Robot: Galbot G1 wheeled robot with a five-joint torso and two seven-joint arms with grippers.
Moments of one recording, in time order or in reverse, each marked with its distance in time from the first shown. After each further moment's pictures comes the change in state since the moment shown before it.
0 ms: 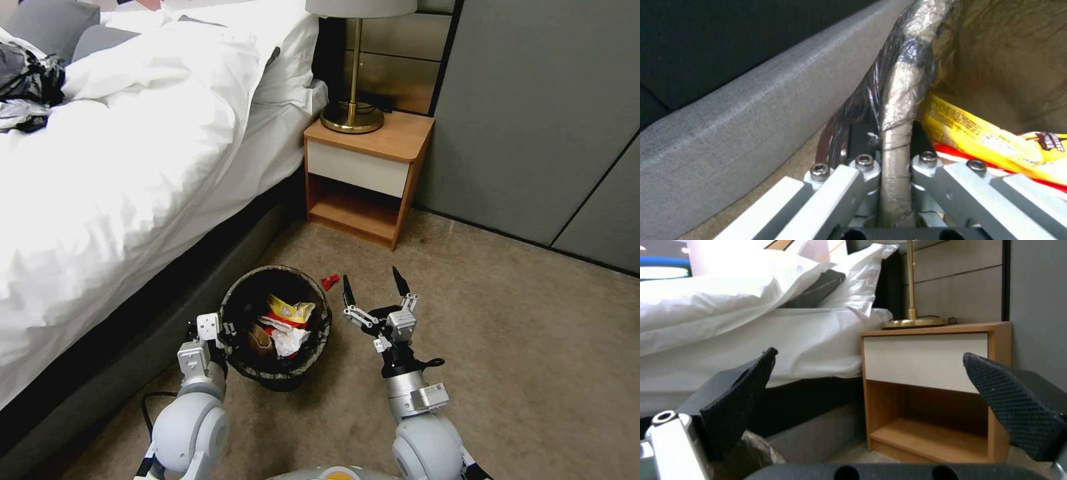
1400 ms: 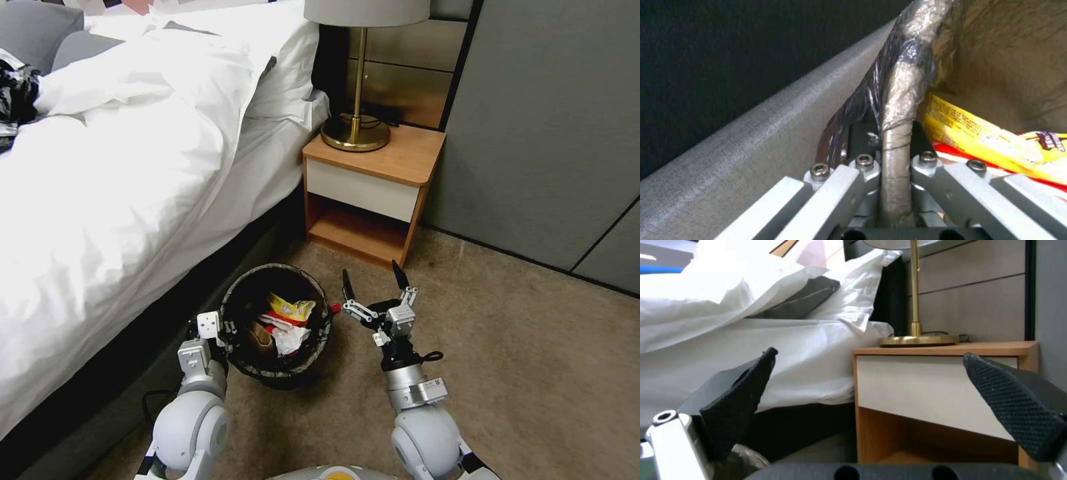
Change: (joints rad) left arm -0.003 -0.003 0.004 -0.002 0.000 0.001 -0.001; right arm 0.041 0.000 0.008 -0.025 -0.014 0.035 -0.021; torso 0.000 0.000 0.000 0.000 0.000
